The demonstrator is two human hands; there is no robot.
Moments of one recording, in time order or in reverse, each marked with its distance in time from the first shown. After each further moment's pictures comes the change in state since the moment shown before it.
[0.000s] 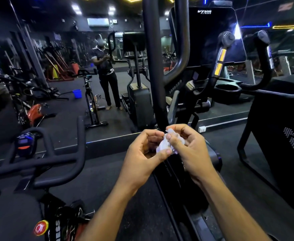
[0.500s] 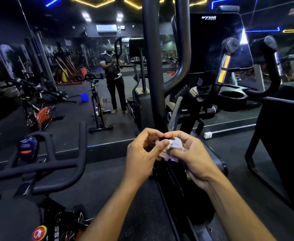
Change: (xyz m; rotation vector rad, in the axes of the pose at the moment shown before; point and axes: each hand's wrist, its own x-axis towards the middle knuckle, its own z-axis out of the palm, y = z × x) left_hand 0.042 -0.013 0.010 0.150 0.148 0.162; right_hand 0.026 0.000 -0.019 0.228 -0.209 0.236
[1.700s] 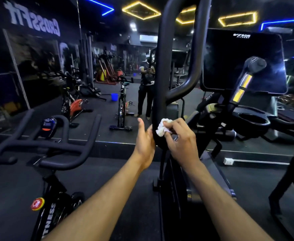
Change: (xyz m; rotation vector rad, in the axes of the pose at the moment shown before) left_hand 0.067 -0.058 0.052 -0.512 0.221 -0.399; right_hand 0.088 0.012 -0.046 -0.924 0.060 -0.907
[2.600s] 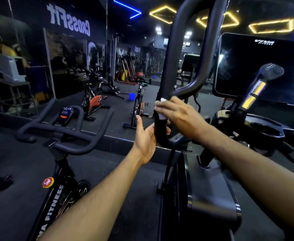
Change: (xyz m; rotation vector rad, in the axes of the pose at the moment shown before) left_hand -0.014 -0.004 0.006 0.003 0.043 0.074; right_hand 0.084 0.021 -0.032 -0.393 -0.454 -0.740
